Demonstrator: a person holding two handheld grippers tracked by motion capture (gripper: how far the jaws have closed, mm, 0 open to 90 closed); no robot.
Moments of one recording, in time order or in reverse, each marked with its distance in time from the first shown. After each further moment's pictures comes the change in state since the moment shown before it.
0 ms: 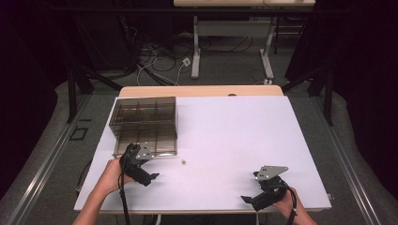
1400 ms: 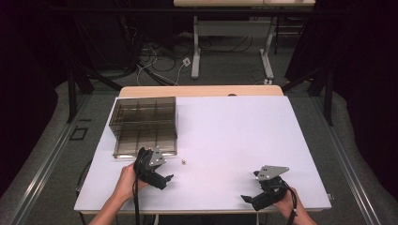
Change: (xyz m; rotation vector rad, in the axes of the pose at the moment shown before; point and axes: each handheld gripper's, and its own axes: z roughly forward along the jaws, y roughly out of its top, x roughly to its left) left arm -0.030 0.017 0.023 -0.092 0.049 -0.043; right arm 0.001 0.001 -0.001 -0.017 -0.020 -0.001
